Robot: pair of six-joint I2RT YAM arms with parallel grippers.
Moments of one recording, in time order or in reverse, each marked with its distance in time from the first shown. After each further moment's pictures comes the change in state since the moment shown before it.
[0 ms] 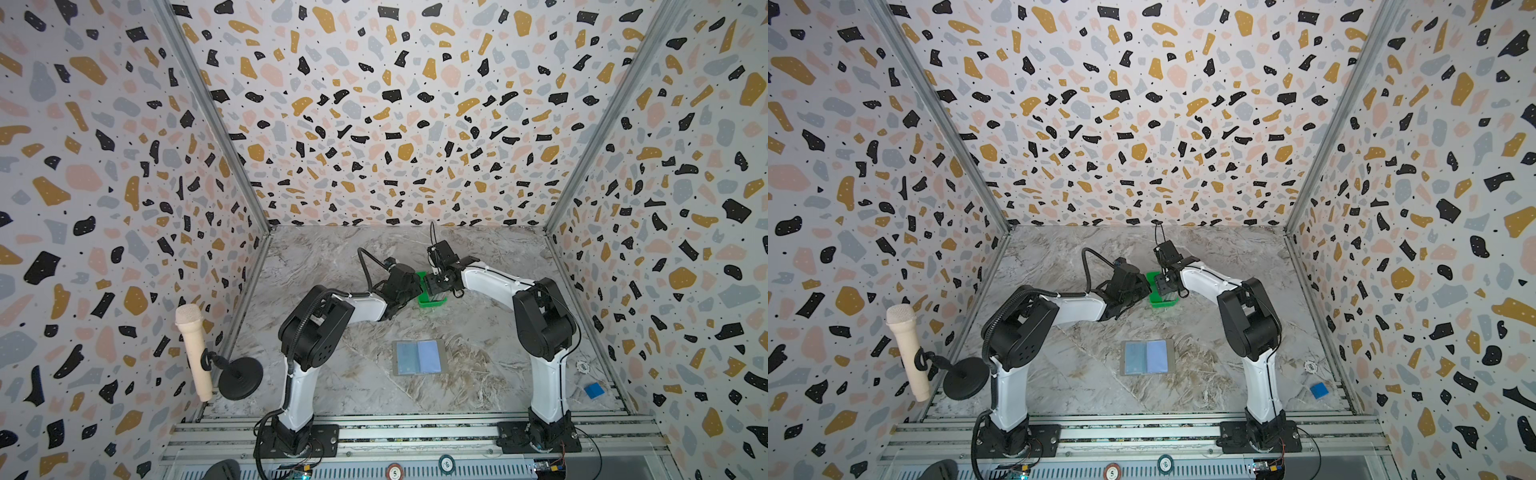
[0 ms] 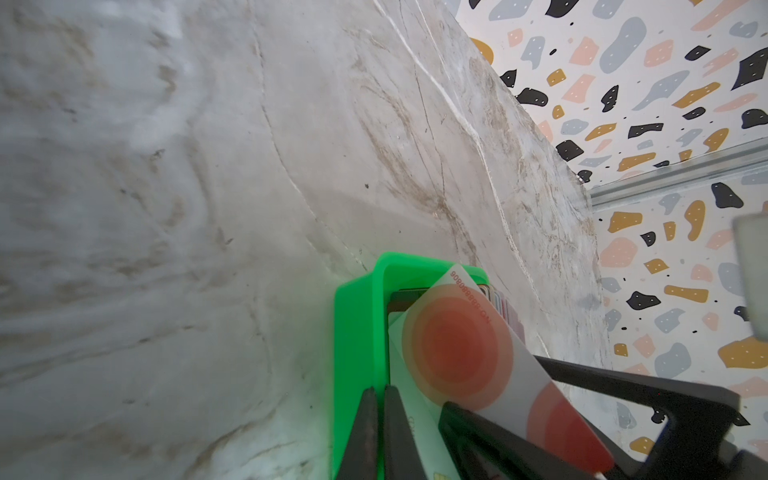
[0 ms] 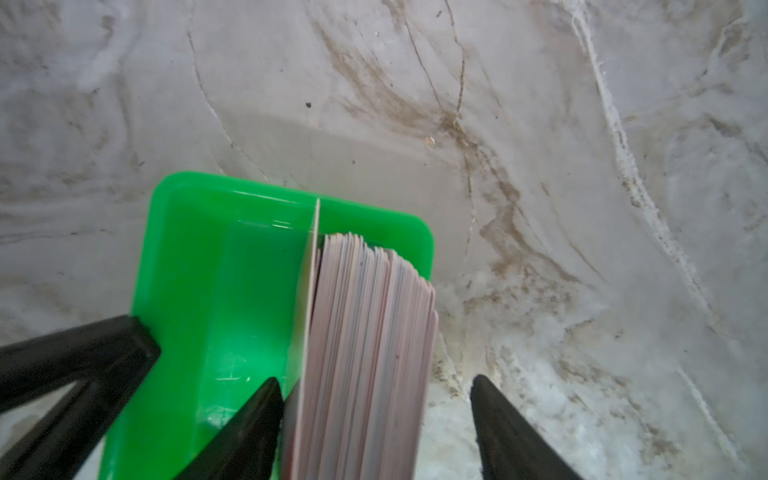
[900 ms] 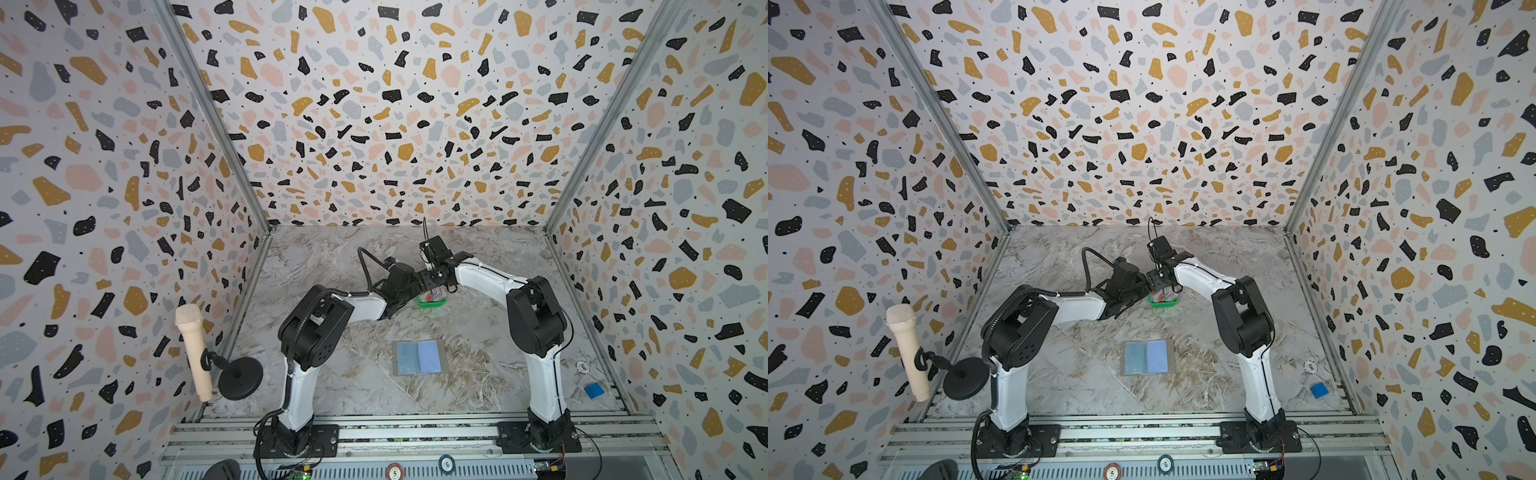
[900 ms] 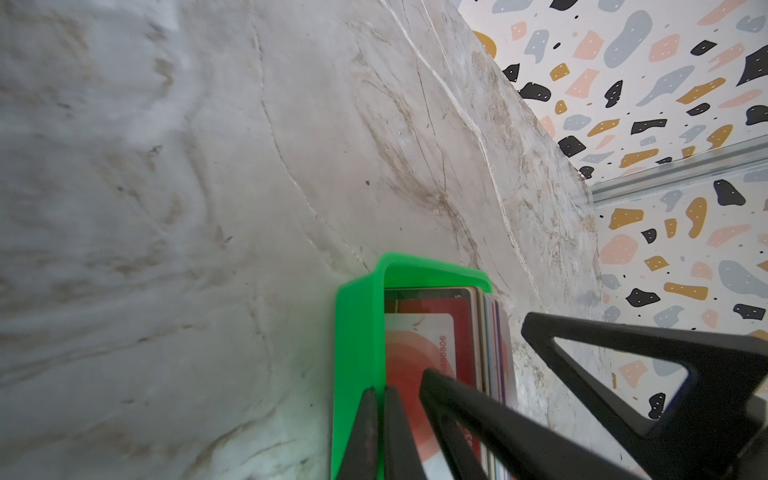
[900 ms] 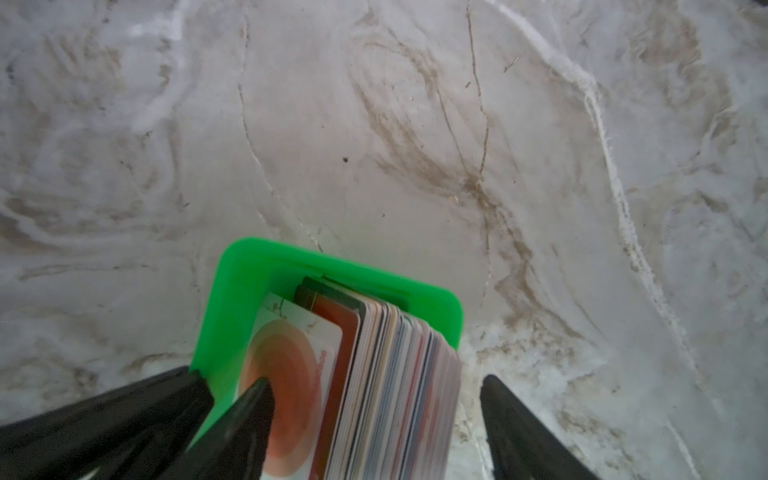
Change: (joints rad) left arm 0.000 0.000 0.010 -0.017 0.027 -0.004; right arm 0.025 0.060 0.101 -0.017 -0.005 -0.040
